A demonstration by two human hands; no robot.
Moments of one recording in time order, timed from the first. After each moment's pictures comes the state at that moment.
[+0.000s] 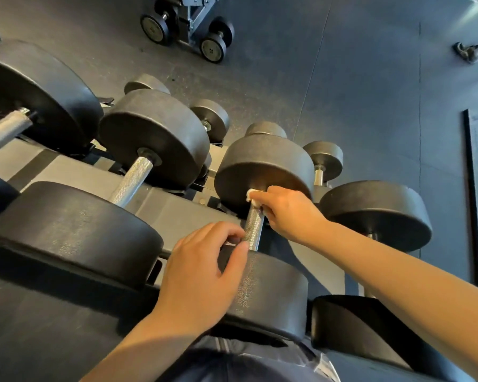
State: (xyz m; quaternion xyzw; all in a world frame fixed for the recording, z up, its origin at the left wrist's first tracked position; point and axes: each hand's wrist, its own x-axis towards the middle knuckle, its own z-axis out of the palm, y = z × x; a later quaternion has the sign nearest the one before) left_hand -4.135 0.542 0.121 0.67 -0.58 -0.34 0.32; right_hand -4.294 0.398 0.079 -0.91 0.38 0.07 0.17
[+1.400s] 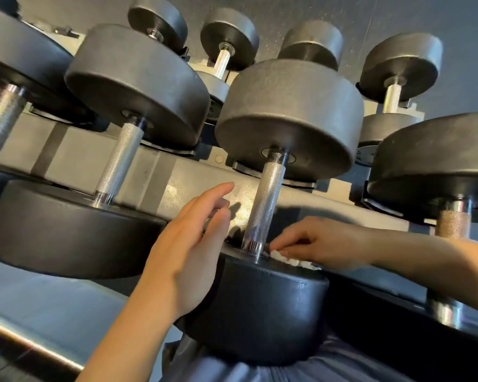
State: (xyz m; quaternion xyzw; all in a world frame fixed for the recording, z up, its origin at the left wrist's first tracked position) left_hand -4.142 0.510 0.121 0.74 -0.41 -0.50 0.17; right_hand -4.334 0.426 0.043 -0.65 0.27 0.20 0.69
